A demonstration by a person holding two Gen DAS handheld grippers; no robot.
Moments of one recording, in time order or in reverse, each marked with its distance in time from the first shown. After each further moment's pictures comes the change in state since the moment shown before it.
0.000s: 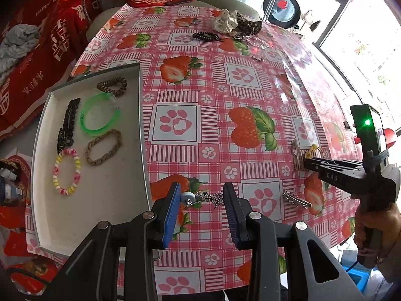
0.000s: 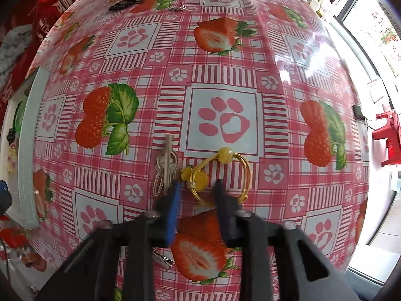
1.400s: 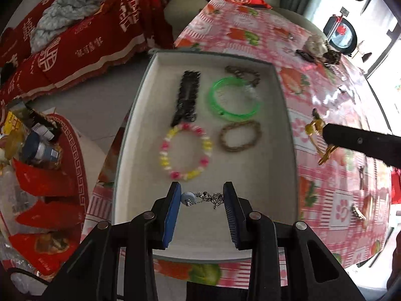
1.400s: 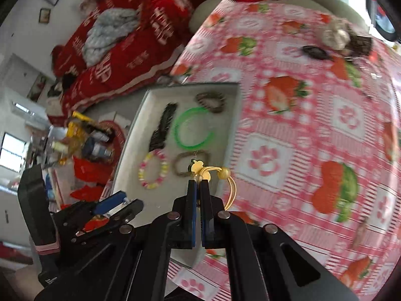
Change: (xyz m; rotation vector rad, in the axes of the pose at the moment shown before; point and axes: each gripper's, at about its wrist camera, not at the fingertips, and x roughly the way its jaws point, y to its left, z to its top) left arm -0.011 0.159 -0.023 -0.240 0.000 0.180; right arm -0.074 0.232 0.029 -0.291 -0.071 0.474
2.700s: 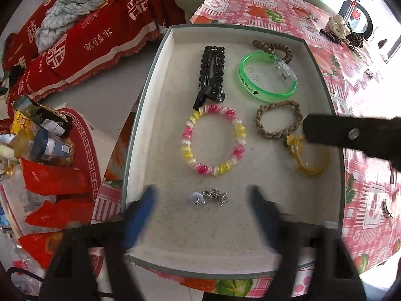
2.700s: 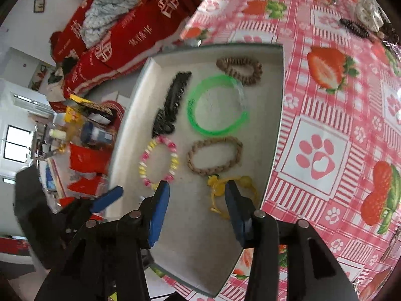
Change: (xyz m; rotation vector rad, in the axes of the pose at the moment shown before) left arm 0.032 0.011 0.000 0.027 0.061 0.120; right arm 0.070 0.018 0.008 0.019 0.119 0.040
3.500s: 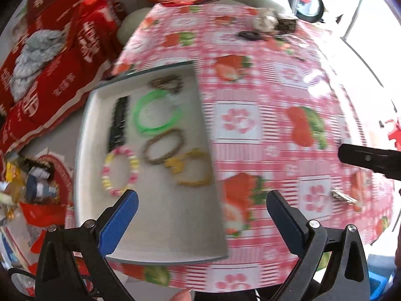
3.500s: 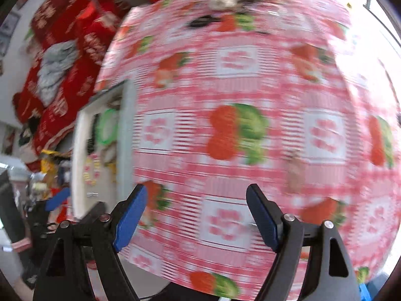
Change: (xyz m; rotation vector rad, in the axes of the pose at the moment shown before) left arm -0.066 -0.127 -0.002 0.230 -0.083 -0.105; right arm -0.125 -0.151 -0.090 0.334 -0.137 -0.187
